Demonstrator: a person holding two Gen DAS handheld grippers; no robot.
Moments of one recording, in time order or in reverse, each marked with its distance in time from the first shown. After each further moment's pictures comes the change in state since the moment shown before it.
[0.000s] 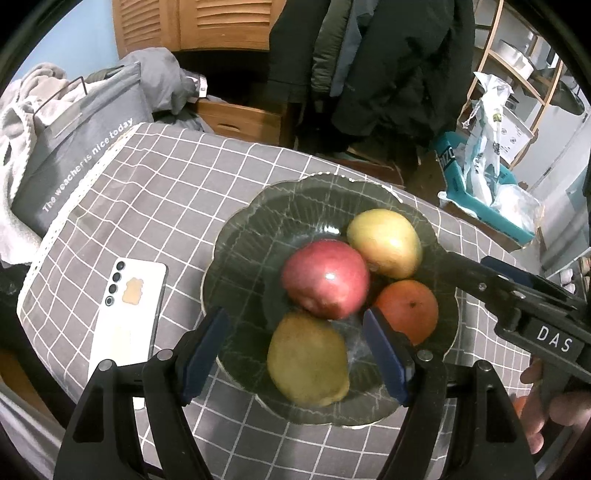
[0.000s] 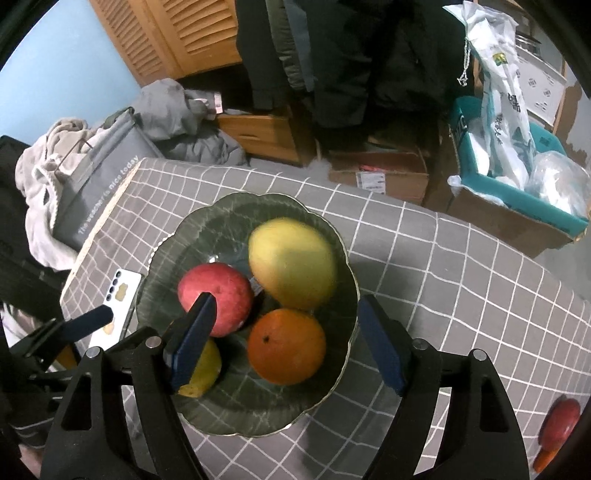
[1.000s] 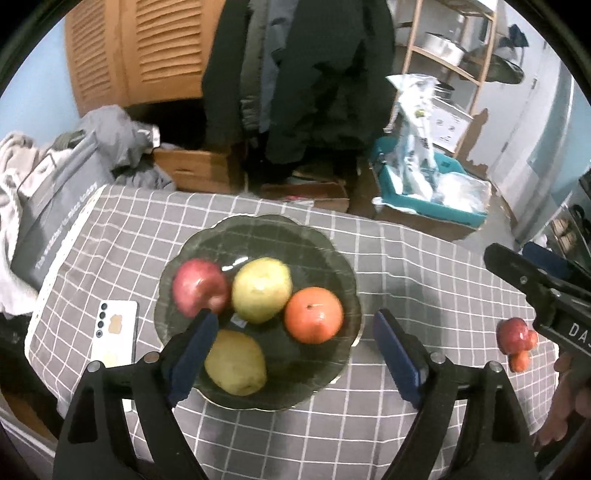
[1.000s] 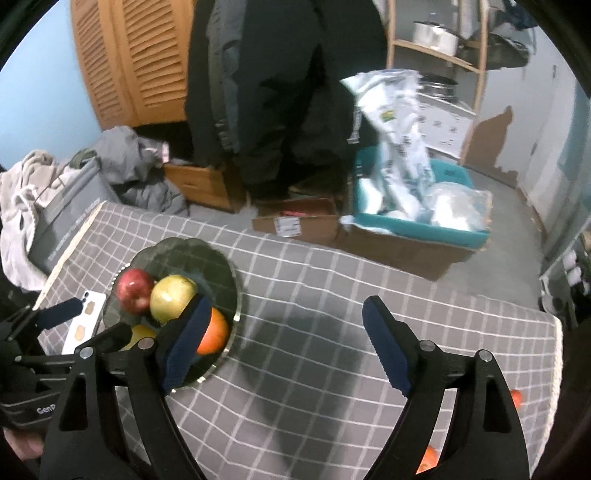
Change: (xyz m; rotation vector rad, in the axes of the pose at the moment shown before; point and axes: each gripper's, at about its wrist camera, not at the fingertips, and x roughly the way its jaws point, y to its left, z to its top) left arm -0.066 -0.075 -0.008 0.181 -0.101 -0.089; right arm -0.133 -0.039 -0.032 0.029 -0.193 -0.275
